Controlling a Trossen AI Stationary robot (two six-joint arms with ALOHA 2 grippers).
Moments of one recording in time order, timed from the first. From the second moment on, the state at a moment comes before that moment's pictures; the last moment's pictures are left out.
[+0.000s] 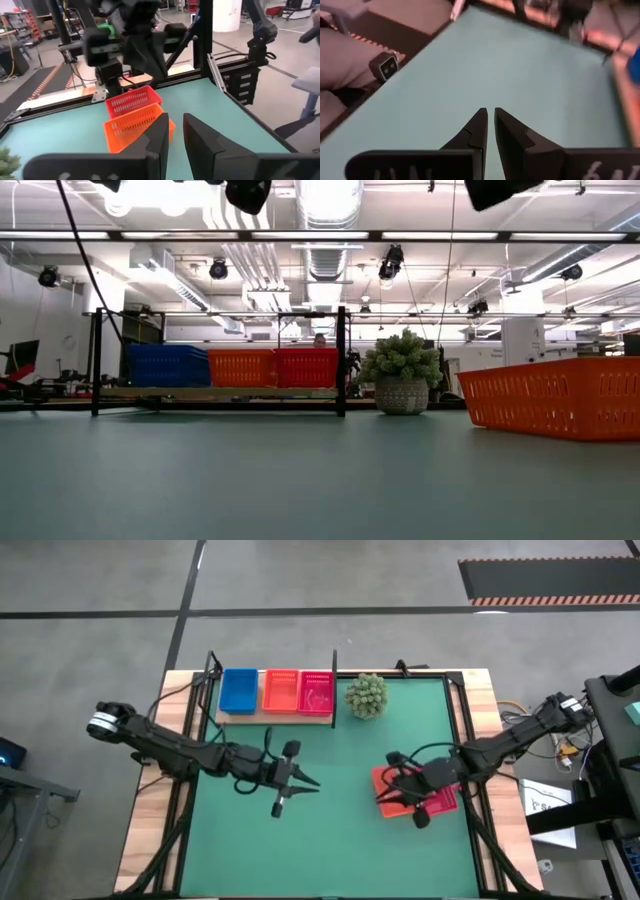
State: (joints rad) left arm -0.25 1.31 0.78 0.41 -0.04 0.12; right arm 0.42 1.10 0.78 -0.20 0.08 -0.11
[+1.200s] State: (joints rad) left arm -0.25 1.28 0.78 0.41 -0.04 0.16; right arm 0.30 1.57 1.01 -0.83 0.10 0.09
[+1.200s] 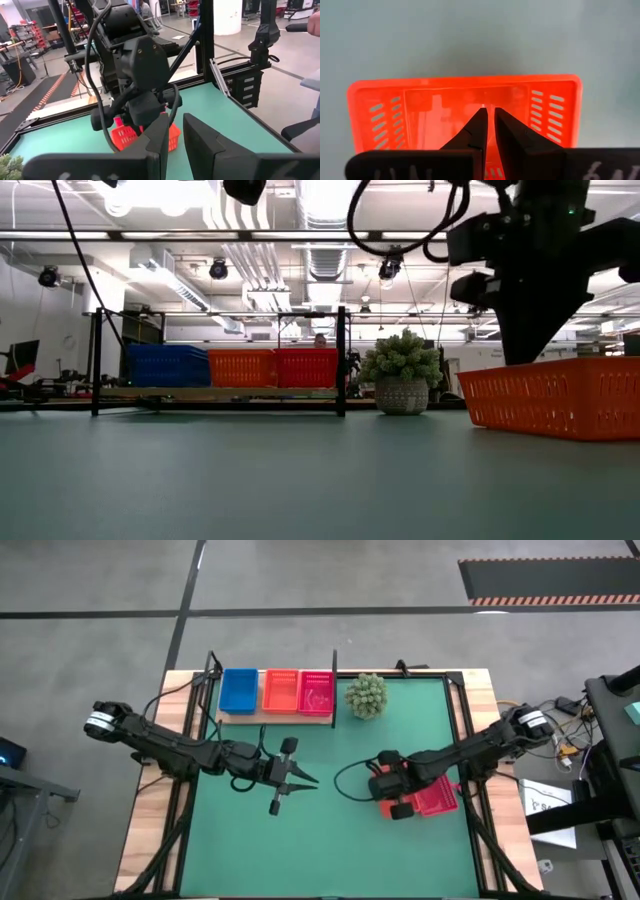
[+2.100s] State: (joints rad) left arm -0.26 1.31 0.78 0.40 -0.04 0.11; right arm 0.12 1.75 1.19 -0.35 0.19 -0.27
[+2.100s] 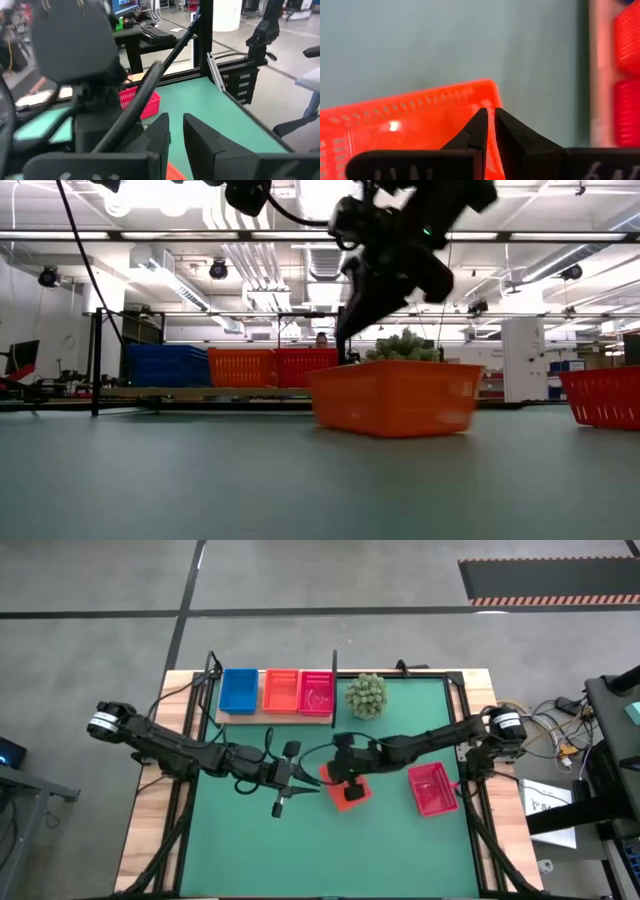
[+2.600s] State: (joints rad) left arm -0.35 1.44 0.79 0.33 -0.35 -0.33; right arm 0.21 1.51 1.07 -0.42 0.18 -0.31
